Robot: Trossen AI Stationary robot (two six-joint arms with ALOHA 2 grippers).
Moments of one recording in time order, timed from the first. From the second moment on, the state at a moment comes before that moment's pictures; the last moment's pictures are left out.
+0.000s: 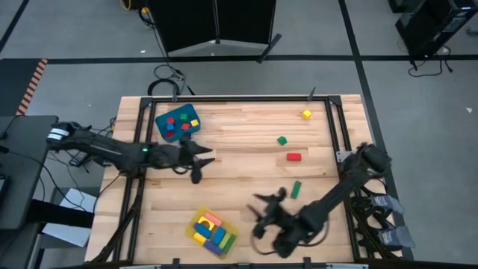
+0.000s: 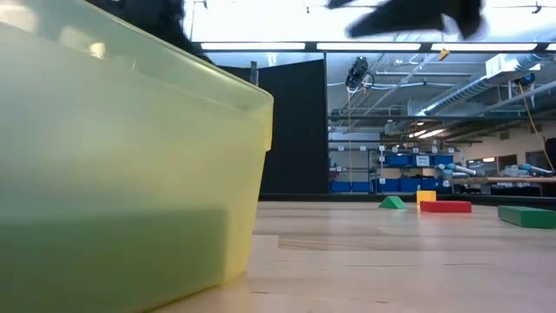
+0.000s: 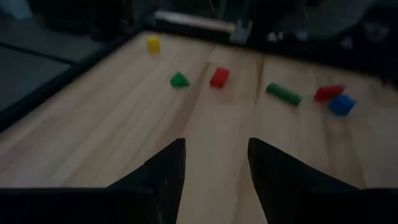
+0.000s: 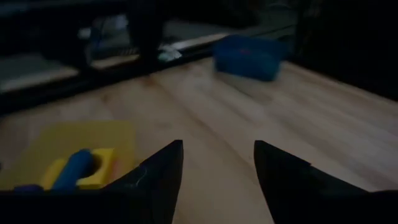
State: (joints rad) left arm -0.15 1.04 0.54 0.13 -0.40 -0.26; right arm 0.72 1.87 1.25 -0.31 1.18 0.96
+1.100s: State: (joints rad) left arm 0.18 2.19 1.82 -0.44 -0.12 -0.03; right arm 0.69 1.26 0.60 -0.38 1.22 1.26
